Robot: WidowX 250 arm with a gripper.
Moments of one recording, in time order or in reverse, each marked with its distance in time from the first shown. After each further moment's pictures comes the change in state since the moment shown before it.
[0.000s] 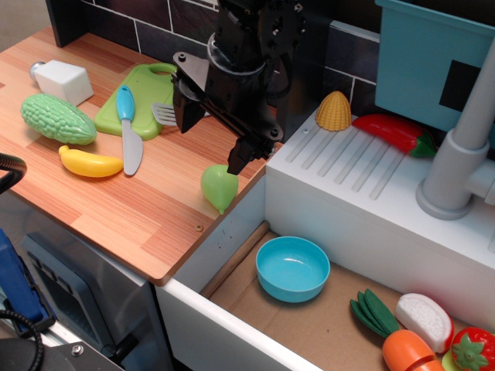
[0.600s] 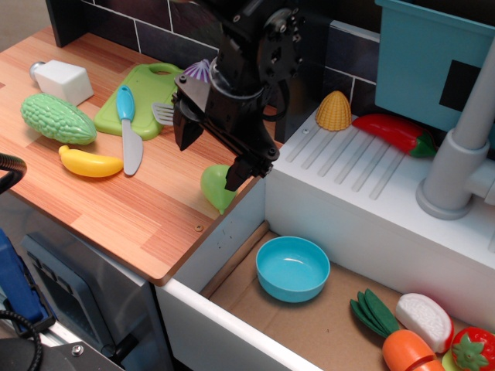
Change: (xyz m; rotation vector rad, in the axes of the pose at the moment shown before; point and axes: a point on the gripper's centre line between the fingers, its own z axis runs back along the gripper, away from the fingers) arm -0.005 0.000 -0.027 -0.001 0.022 0.030
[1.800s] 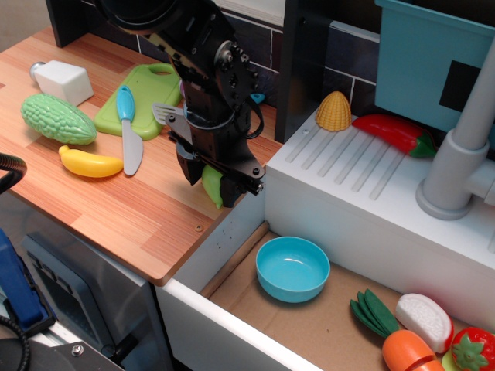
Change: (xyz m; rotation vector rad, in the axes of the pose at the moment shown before) arm -0.001 -0.012 -0.035 -0.178 -0.061 0.036
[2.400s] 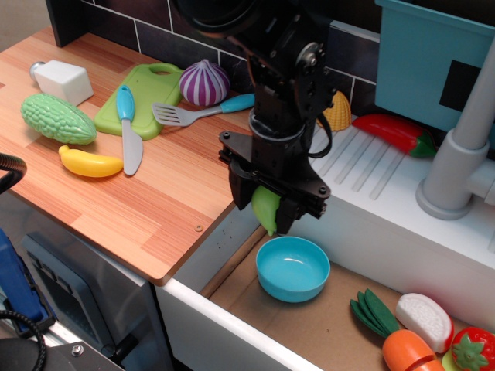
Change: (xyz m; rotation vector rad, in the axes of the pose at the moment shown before) arm 0.001 -0.059 0.018 -0.059 0.092 -0.004
